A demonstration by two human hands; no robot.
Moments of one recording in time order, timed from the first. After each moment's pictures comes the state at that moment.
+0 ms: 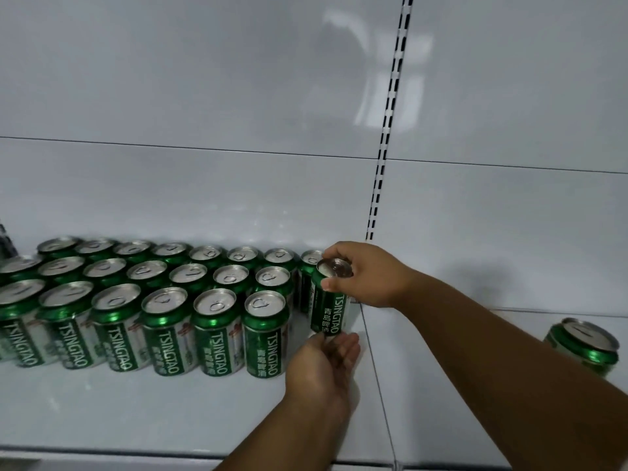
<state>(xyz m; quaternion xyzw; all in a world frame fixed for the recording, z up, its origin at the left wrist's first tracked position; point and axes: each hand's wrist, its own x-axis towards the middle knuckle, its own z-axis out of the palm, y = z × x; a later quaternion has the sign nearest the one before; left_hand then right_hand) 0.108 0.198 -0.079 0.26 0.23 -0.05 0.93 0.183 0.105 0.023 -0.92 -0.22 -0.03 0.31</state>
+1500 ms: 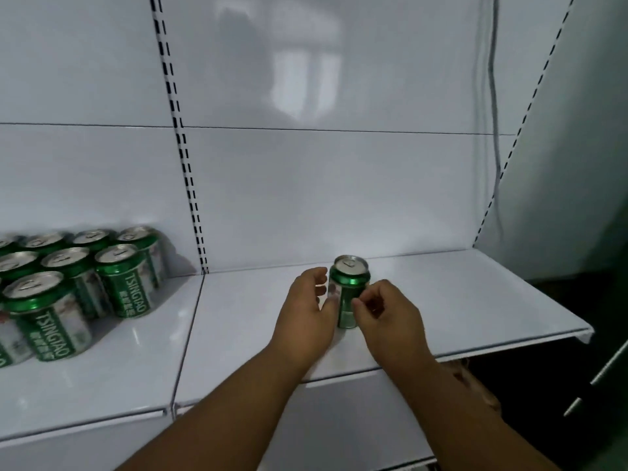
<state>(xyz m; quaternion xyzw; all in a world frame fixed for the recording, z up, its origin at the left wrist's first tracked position) 0.069 -0.028 -0.070 0.81 -0.14 0.06 0.56 0.034 -0.166 -0.075 -0.87 0.06 -0.27 0.42</state>
